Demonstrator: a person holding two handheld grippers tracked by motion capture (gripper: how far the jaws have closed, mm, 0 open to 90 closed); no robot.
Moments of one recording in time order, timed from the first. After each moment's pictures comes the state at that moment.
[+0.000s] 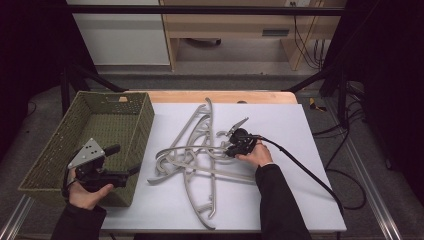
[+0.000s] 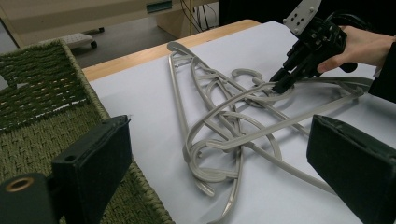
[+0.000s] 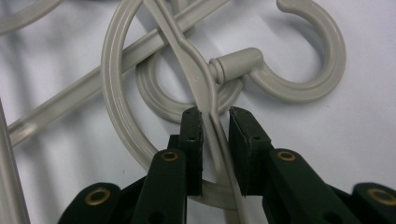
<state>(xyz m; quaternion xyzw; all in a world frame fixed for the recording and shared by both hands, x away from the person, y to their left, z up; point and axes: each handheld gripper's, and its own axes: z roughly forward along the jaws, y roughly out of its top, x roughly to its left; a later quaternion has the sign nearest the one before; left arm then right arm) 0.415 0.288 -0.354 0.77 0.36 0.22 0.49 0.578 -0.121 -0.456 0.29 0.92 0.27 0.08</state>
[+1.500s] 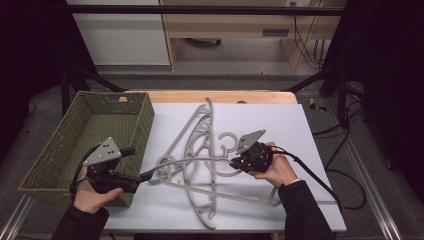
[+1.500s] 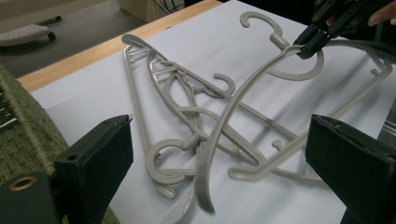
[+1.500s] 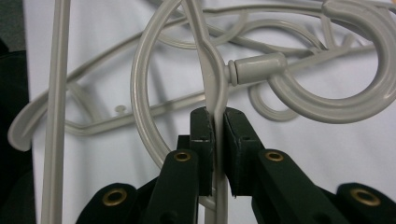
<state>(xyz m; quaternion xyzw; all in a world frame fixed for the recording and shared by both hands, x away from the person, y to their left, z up) 0.409 0.246 -0.330 0.82 0.30 0.17 0.45 0.478 -0.137 -0.373 0.14 0.93 0.32 0.10</state>
